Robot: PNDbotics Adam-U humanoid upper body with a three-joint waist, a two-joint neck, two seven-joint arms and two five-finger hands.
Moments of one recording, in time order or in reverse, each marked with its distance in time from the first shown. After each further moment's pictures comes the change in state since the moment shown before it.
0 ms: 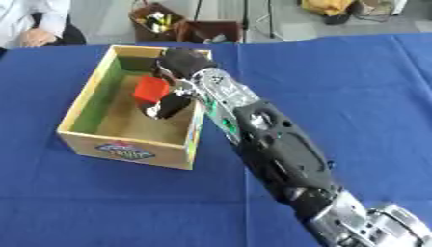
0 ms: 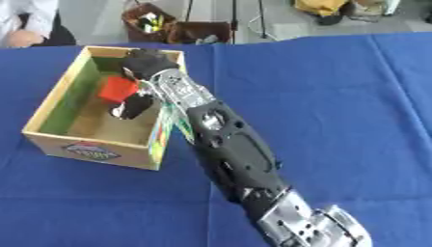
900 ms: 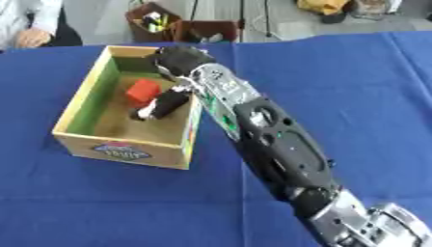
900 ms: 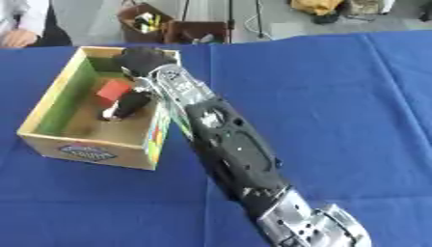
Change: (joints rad) left arm 0.002 0.000 -0.005 0.000 0.000 0.001 -0.002; right arm -0.001 -0.039 -0.006 -0.135 -0.037 -0.002 0.040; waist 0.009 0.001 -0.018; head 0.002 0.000
